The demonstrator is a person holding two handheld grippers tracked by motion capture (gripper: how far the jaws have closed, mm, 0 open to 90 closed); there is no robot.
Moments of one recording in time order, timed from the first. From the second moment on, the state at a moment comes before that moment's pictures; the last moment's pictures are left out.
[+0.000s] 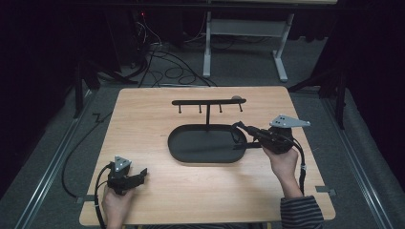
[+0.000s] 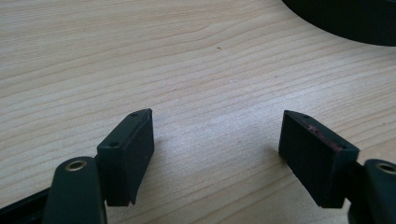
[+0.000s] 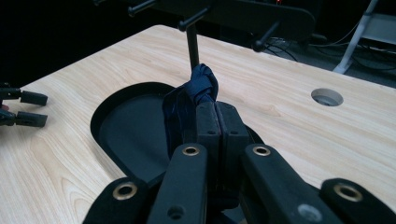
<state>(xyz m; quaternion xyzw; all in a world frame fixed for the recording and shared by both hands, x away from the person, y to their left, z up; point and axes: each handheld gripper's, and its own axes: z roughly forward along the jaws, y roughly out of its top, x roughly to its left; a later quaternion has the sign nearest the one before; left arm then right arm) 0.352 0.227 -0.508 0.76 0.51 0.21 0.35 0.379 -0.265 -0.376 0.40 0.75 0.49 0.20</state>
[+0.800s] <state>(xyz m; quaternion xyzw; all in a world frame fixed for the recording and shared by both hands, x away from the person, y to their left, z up) 0.352 0.228 -0.508 0.76 0.51 0.21 0.35 0.402 -0.268 -0.350 0.40 0.74 0.50 0.21</state>
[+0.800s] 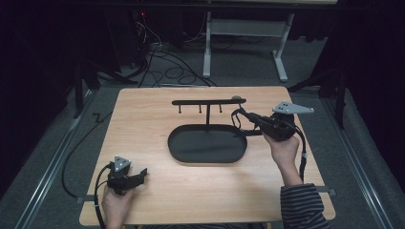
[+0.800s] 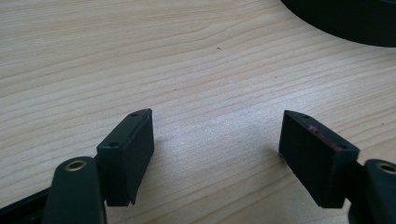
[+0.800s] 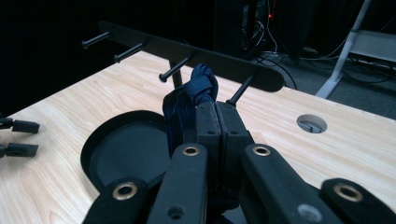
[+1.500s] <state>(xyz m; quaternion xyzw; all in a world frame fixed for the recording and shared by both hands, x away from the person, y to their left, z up) 0.352 0.228 -0.508 0.76 0.51 0.21 0.35 0.431 -0.273 -0.362 0.44 0.72 0.48 0.24</state>
